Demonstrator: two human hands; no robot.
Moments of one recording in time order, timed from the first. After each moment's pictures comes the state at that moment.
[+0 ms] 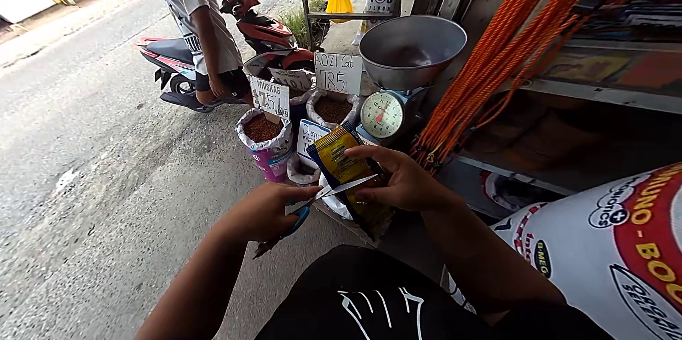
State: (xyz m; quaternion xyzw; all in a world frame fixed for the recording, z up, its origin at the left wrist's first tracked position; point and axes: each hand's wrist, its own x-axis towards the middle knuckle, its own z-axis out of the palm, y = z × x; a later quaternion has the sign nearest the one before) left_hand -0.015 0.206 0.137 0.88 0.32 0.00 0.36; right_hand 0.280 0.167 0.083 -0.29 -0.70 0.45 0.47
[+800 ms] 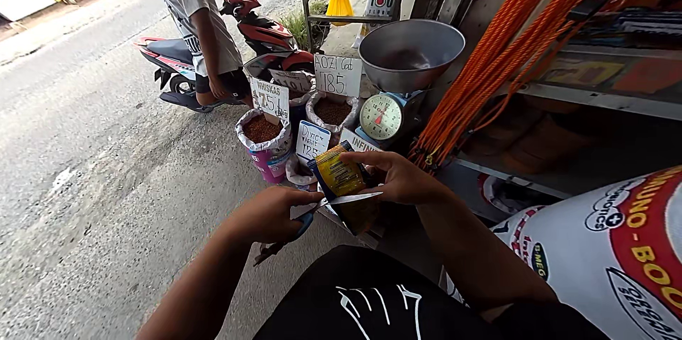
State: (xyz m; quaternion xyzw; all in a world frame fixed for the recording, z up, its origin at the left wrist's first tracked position) left_hand -0.007 0.203 0.128 0.89 0.30 -0.01 0.35; right_hand 0.290 0.180 0.074 -0.27 -0.68 0.54 0.42
